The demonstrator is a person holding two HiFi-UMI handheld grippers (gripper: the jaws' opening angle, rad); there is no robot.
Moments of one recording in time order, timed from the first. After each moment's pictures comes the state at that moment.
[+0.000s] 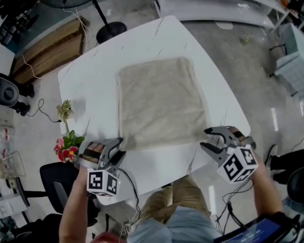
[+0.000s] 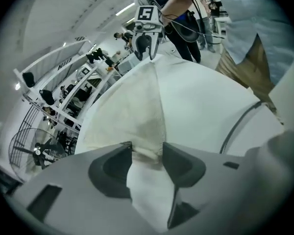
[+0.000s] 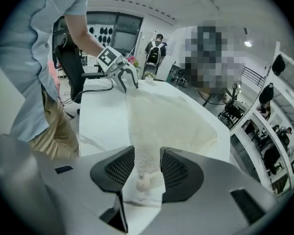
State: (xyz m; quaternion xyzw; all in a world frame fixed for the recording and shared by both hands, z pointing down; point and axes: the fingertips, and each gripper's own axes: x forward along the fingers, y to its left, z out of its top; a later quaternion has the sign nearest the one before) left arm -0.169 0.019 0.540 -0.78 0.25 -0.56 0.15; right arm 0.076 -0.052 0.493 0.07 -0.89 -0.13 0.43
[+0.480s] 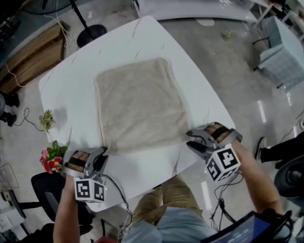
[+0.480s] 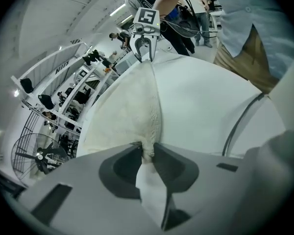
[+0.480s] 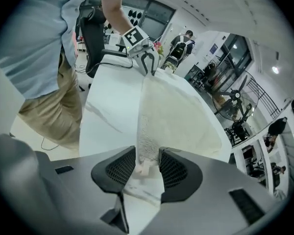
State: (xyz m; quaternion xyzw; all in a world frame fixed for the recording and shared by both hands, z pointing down) left arm -0.170 0.020 0.540 -0.77 0.24 -0.57 0.16; right arm 0.092 -0.047 0.522 0.00 -0.84 -0.25 0.48
